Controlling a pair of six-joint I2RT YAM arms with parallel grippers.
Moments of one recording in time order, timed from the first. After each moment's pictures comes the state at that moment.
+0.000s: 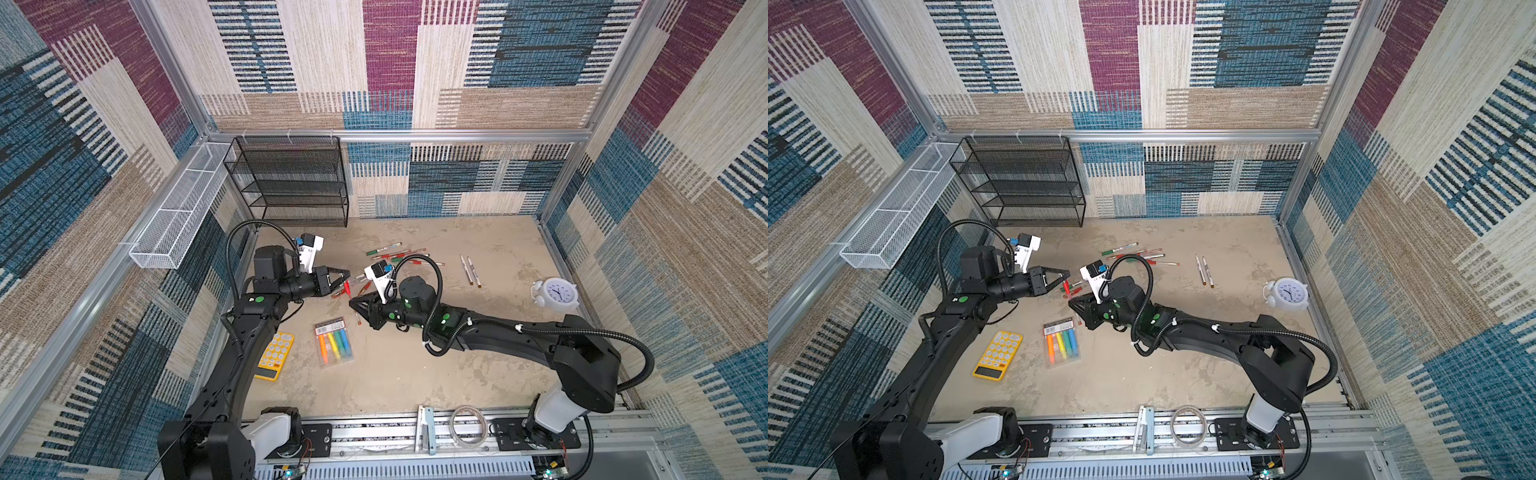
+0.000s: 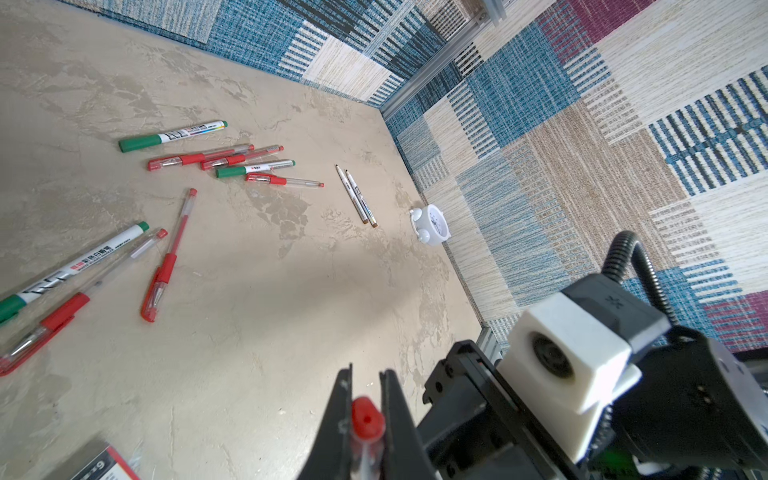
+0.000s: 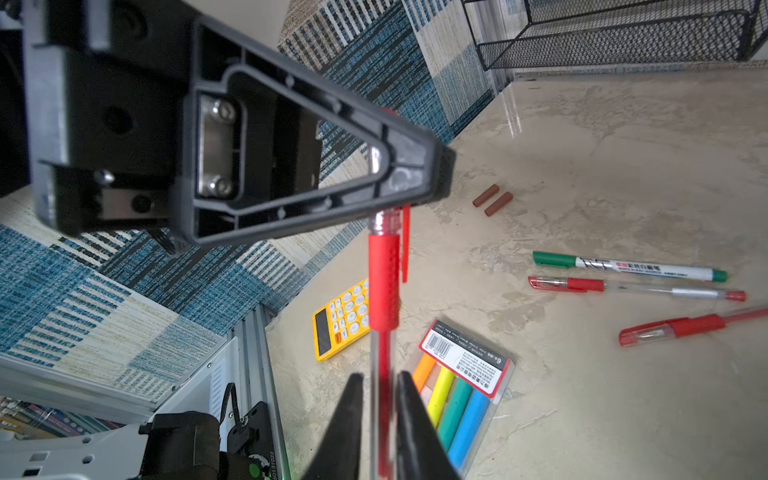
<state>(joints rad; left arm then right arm) -0.03 1.15 0.96 -0.35 0.89 -0.36 0.99 1.65 1.06 0.34 -0.21 0.48</state>
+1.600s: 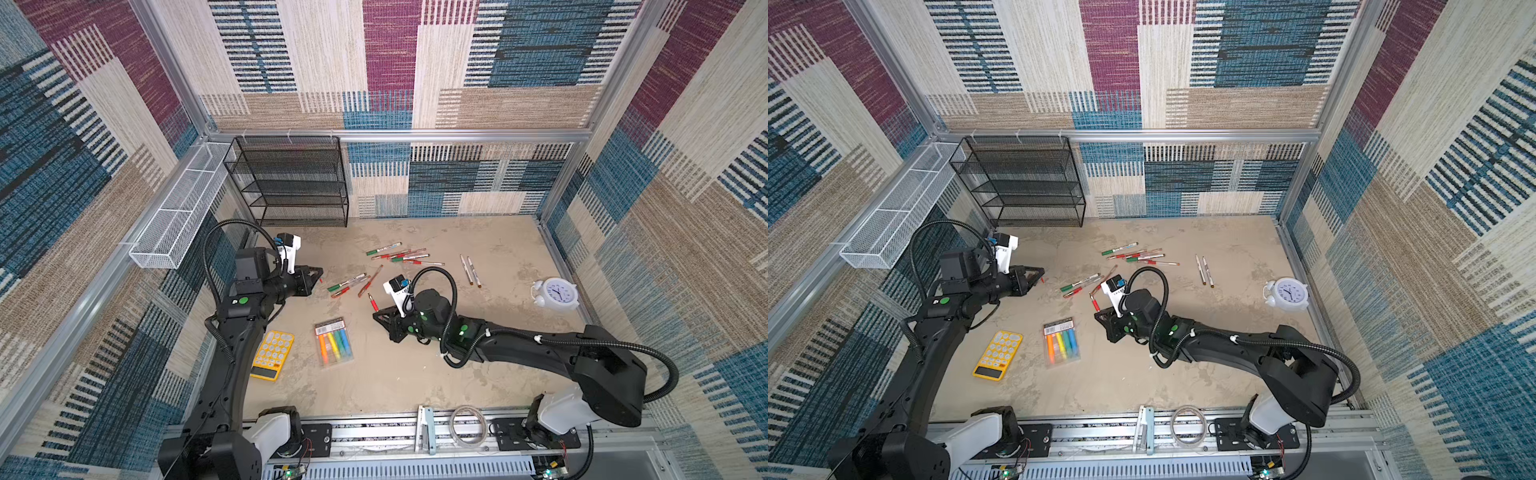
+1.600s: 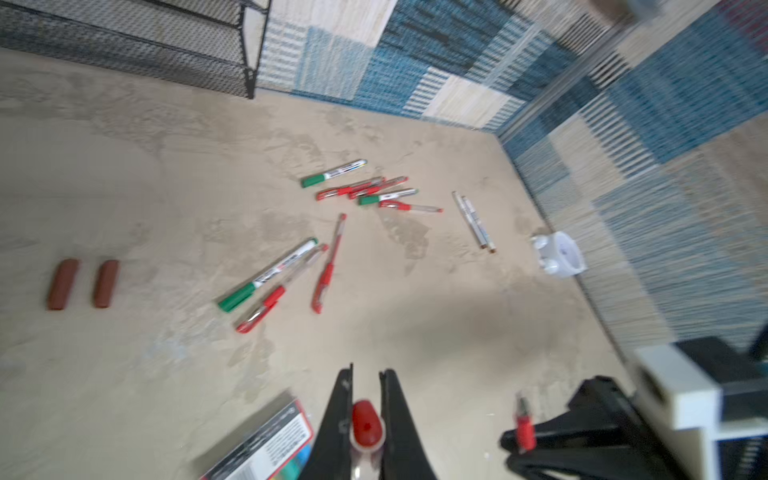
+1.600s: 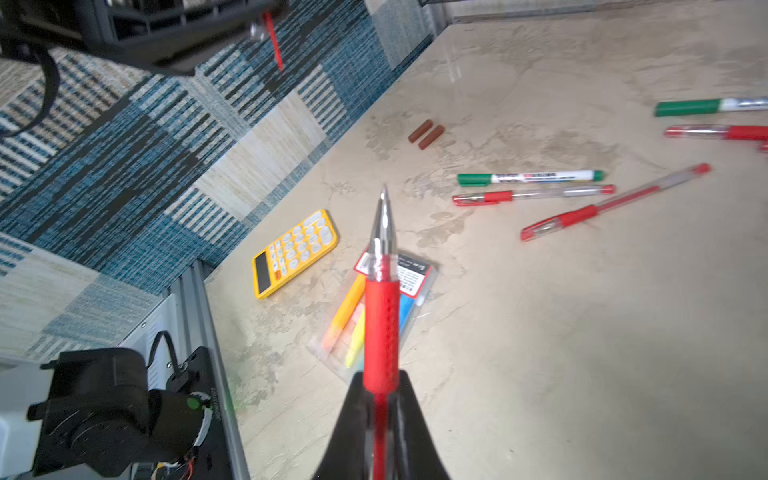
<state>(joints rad) 0.09 1.13 1.02 -0.53 0.58 -0.09 0.94 1.49 0.85 0.24 -0.12 0.44</state>
